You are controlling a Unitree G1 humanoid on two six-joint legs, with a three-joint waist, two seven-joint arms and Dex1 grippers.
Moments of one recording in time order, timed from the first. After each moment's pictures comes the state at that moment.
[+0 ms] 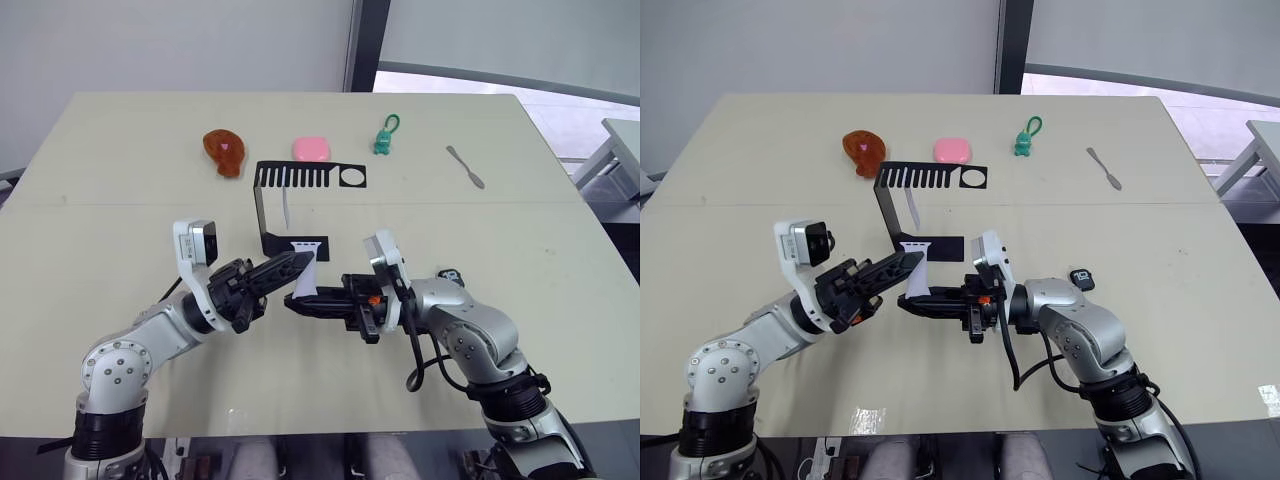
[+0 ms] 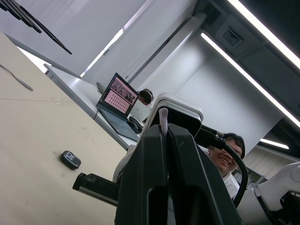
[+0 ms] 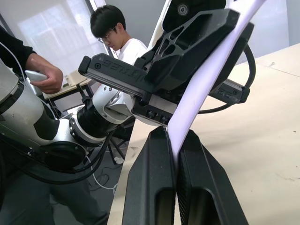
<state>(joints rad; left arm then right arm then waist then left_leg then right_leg) -0.23 0.45 0.19 -0.39 -1.39 0.87 -0.55 -0.46 -0.33 0.23 -0.27 0.71 0.59 1.03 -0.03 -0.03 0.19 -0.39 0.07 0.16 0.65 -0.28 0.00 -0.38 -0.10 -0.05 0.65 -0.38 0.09</state>
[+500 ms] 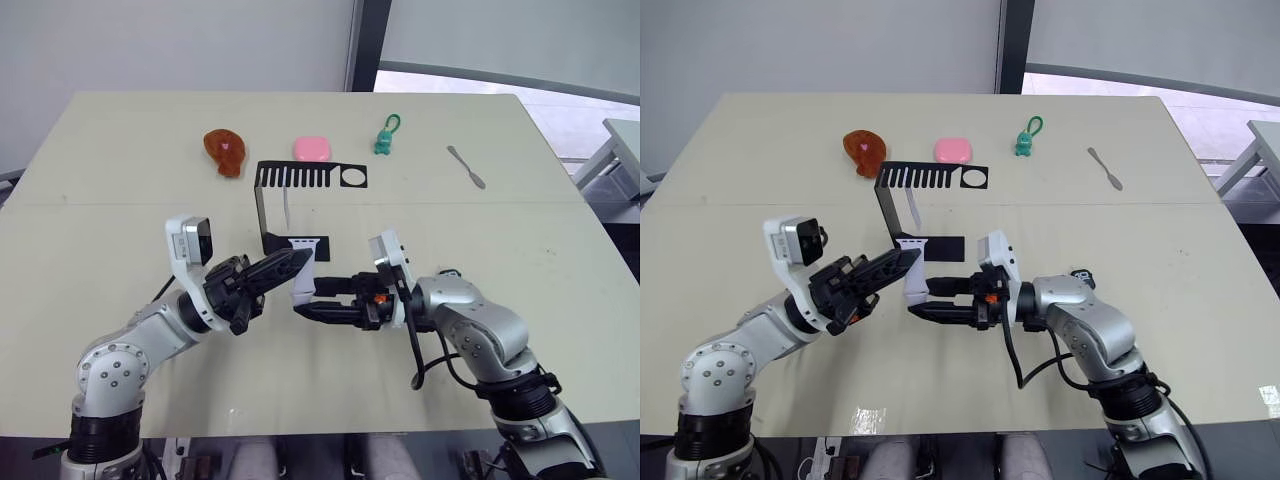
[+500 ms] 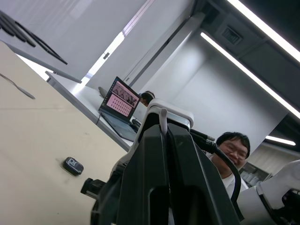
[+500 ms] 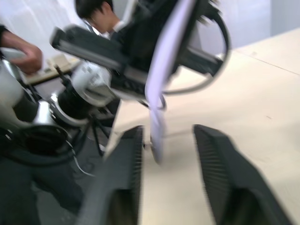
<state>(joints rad) -0.22 0.49 0.21 -0.44 -1.34 0.82 -0.57 -0.44 -0.44 0.17 -0.27 0.64 0.55 1.03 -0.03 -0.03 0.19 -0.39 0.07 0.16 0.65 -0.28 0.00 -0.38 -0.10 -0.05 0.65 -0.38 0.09</state>
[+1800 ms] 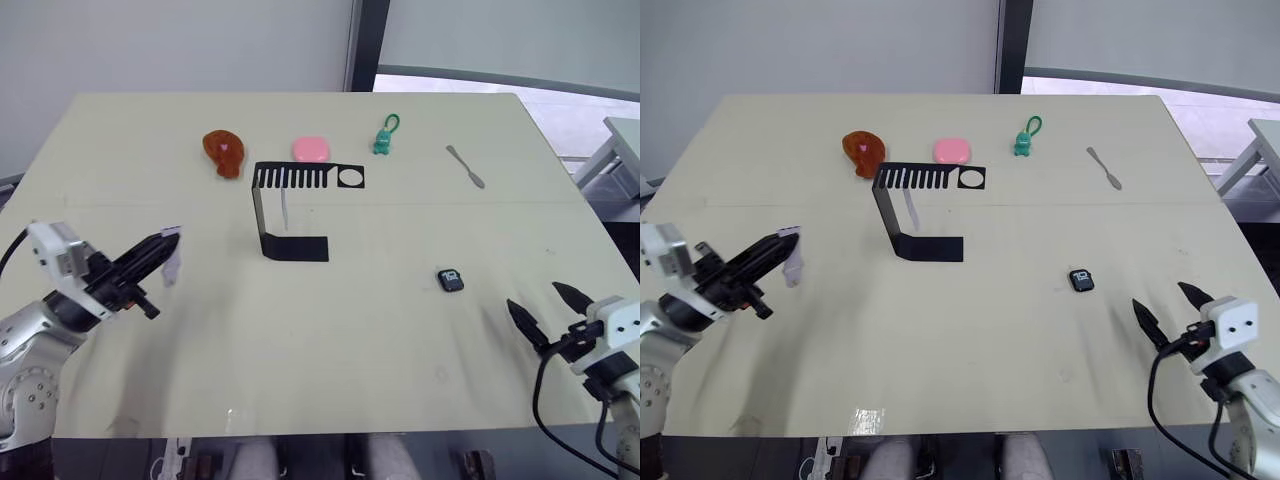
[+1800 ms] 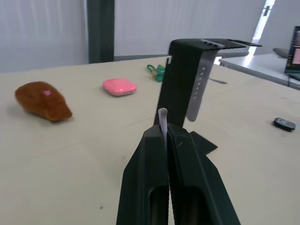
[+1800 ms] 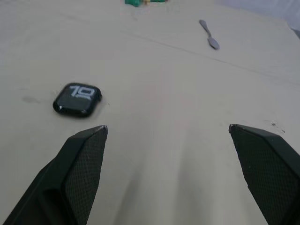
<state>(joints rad) -0.08 0.69 0.44 -0.32 -0.78 0.41 -0.76 0.17 -0.54 -0.46 -0.11 0.37 0.04 0.66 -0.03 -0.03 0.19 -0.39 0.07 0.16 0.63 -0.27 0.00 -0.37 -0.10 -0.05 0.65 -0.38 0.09</state>
